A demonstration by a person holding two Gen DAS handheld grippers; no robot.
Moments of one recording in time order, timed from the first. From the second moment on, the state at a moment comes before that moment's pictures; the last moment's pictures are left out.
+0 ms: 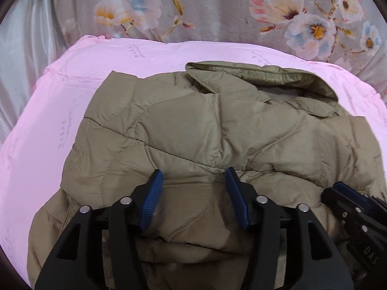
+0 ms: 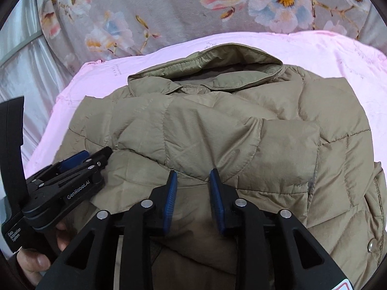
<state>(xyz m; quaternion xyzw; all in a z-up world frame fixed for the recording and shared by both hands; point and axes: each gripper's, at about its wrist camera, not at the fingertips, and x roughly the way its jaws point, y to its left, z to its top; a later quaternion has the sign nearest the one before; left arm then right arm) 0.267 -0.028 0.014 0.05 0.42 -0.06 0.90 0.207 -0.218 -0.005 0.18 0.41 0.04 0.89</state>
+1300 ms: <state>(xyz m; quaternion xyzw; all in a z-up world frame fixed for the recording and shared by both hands) 0.395 -0.039 -0.020 -0.03 0.48 -0.11 0.87 0.306 -0.287 -0.021 0.23 0.43 -0.02 0.87</state>
